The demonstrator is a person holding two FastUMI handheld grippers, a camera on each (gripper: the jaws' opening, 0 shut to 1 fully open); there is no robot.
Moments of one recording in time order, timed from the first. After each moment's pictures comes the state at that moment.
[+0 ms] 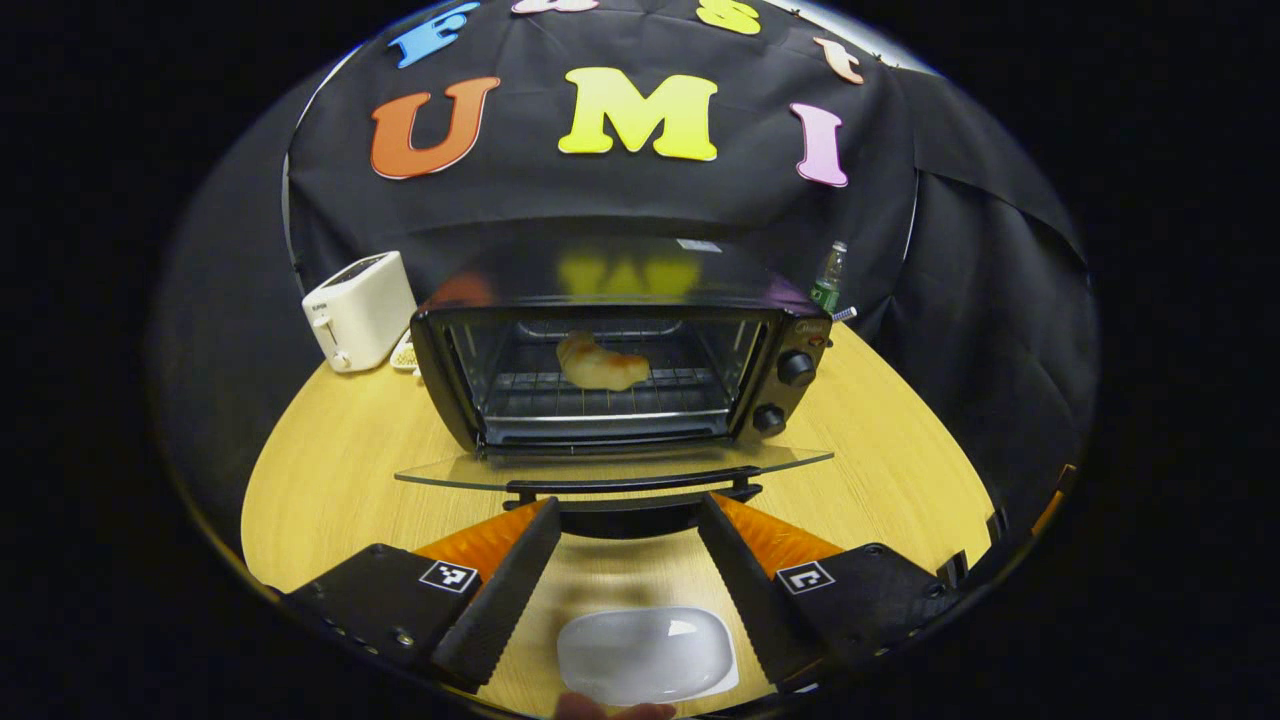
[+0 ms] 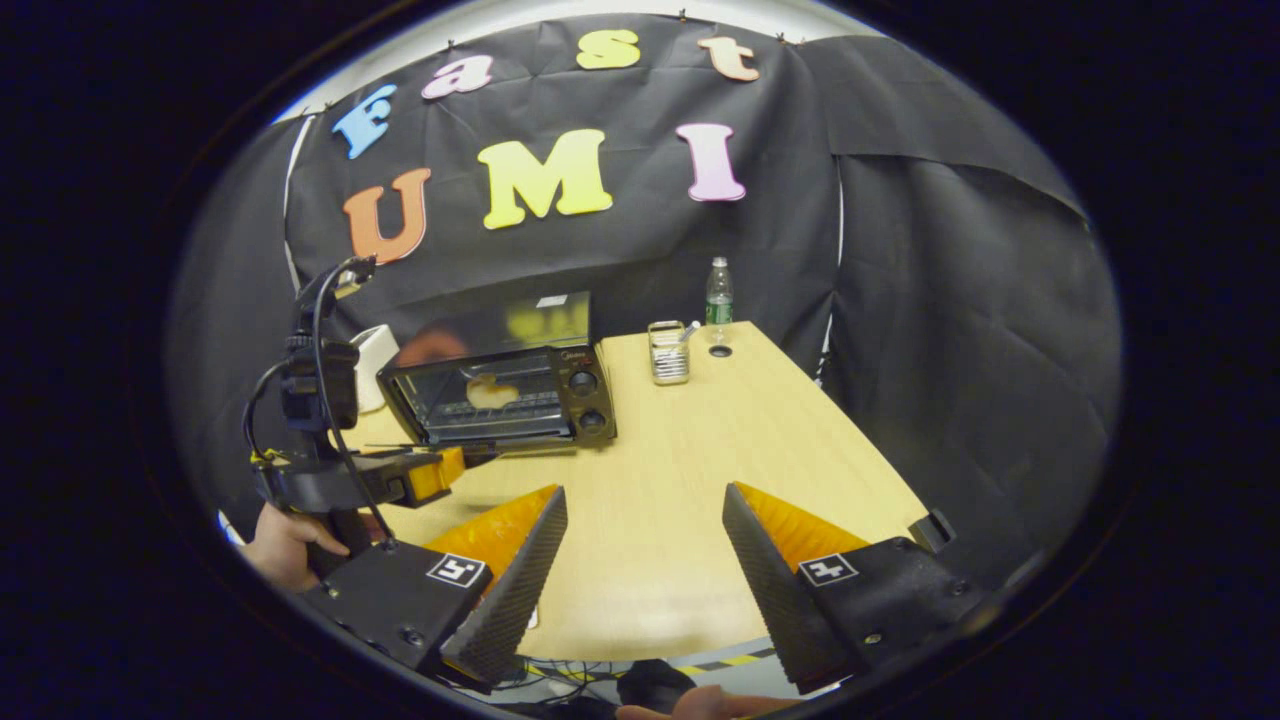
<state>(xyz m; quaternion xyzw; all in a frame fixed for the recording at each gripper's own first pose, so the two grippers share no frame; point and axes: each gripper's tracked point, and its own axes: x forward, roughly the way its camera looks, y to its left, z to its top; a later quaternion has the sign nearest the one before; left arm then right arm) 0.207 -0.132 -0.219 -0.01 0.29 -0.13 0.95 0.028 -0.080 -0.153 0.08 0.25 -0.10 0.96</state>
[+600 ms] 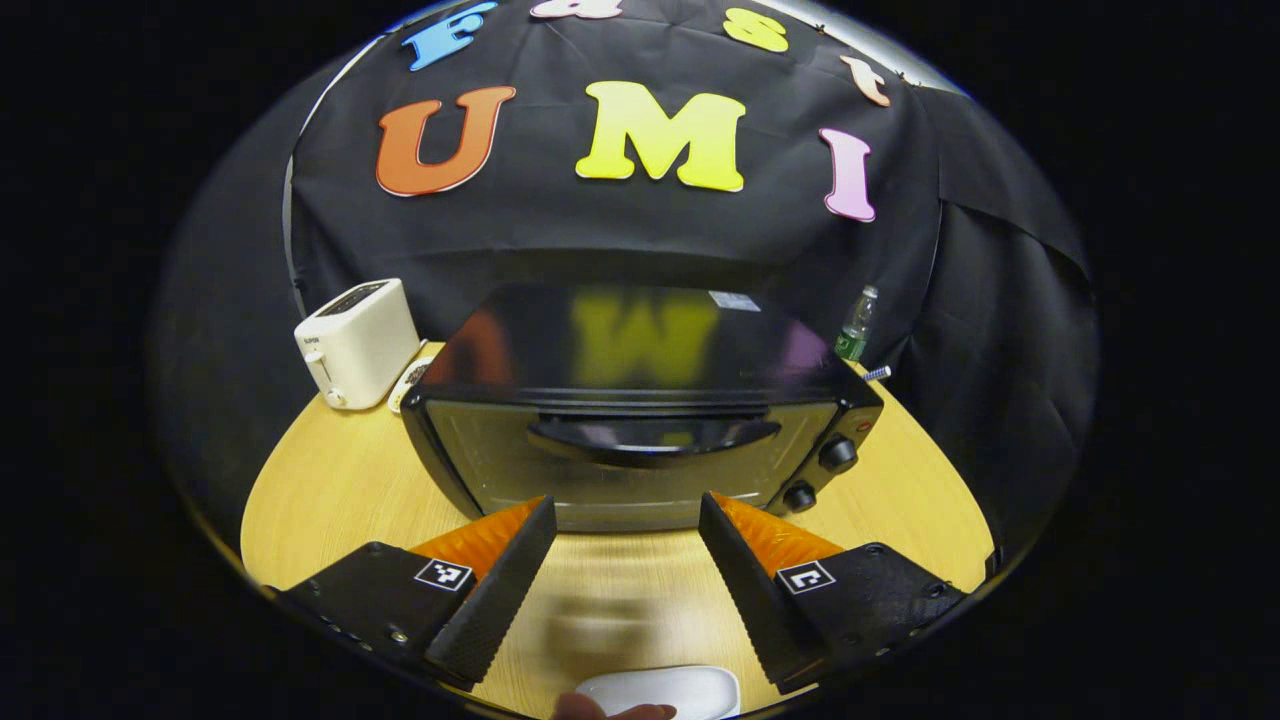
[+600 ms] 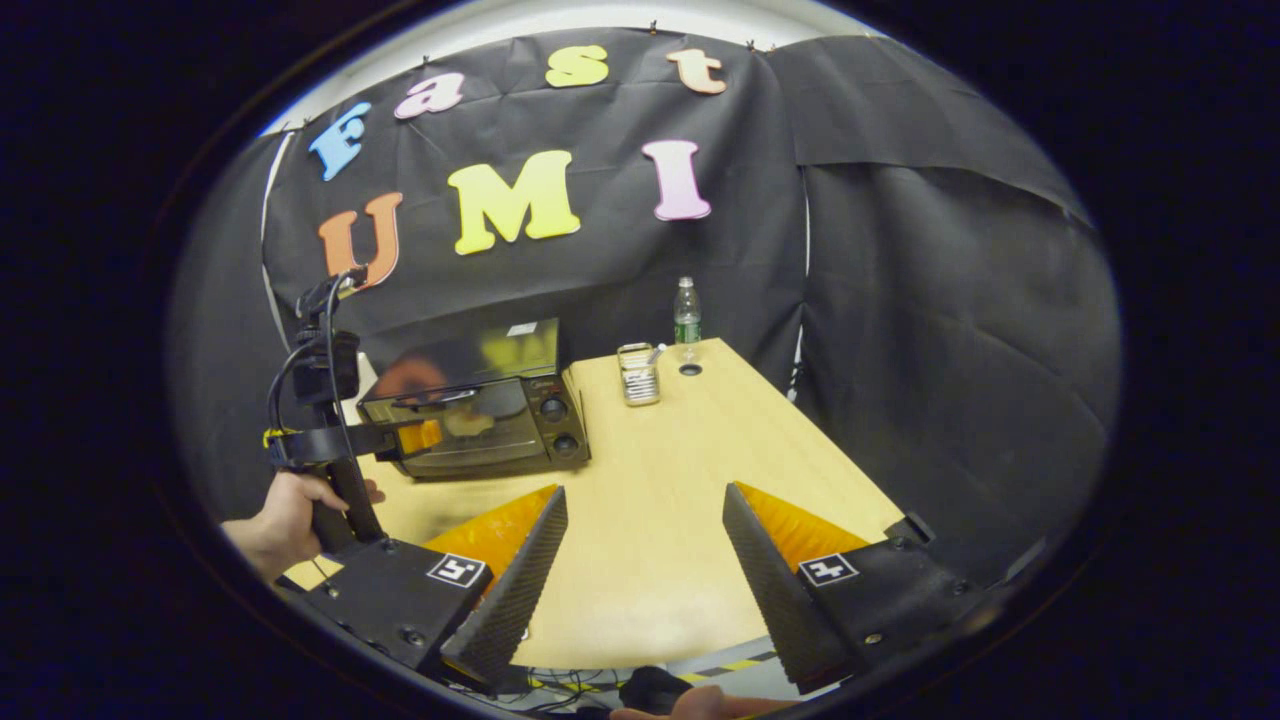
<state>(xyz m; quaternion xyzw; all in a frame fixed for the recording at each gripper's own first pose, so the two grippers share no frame) 0.282 -0.124 -0.187 -0.04 0.24 -0.12 0.96 0.022 -0.106 -0.125 0.09 0.22 -0.15 0.96</state>
